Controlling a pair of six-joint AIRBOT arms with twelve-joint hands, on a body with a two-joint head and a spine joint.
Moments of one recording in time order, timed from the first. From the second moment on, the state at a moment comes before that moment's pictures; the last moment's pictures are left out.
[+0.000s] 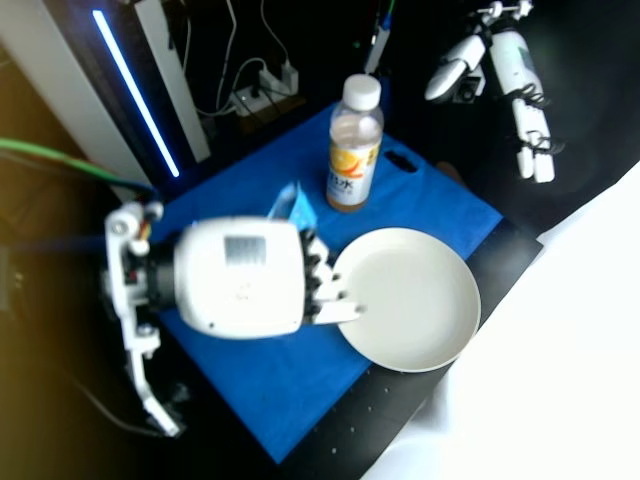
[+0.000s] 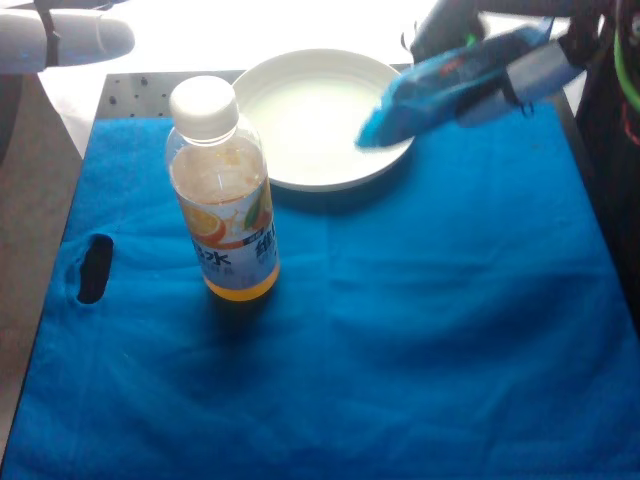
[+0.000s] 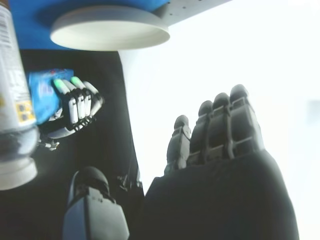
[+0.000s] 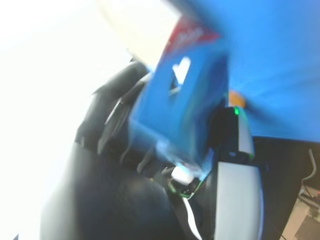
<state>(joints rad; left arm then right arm) 0.58 -1.00 1.59 0.74 -0.50 -0.12 -0.33 -1.27 1.71 -1.22 0.64 0.39</state>
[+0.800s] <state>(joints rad) 0.58 -1.06 1.63 0.76 -0.53 -0.13 -0.33 -1.58 2.00 -1.19 0.56 0.40</state>
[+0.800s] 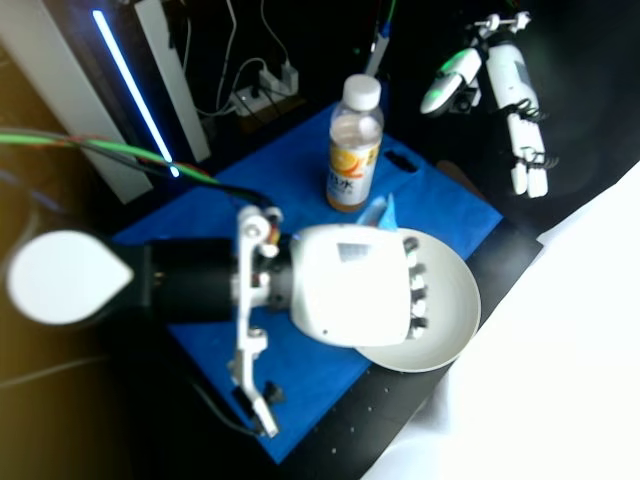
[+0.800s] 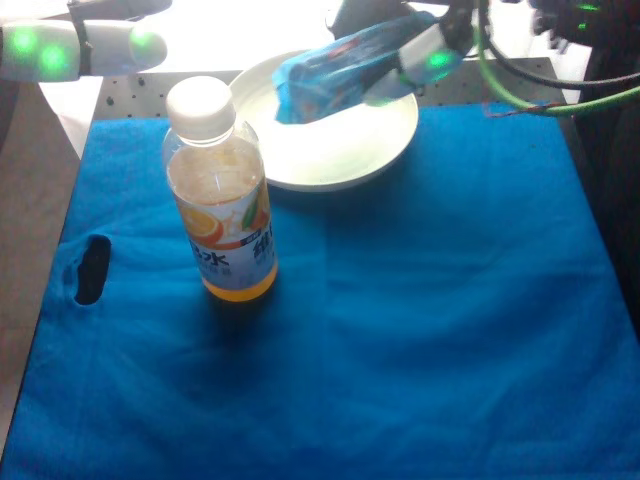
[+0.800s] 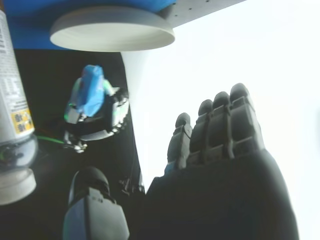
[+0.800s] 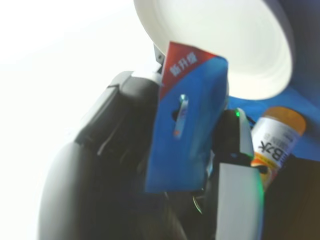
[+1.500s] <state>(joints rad) 0.55 -1.09 1.64 0.78 -0.56 -0.15 -0.33 -1.70 2.13 -1.19 0.51 0.40</state>
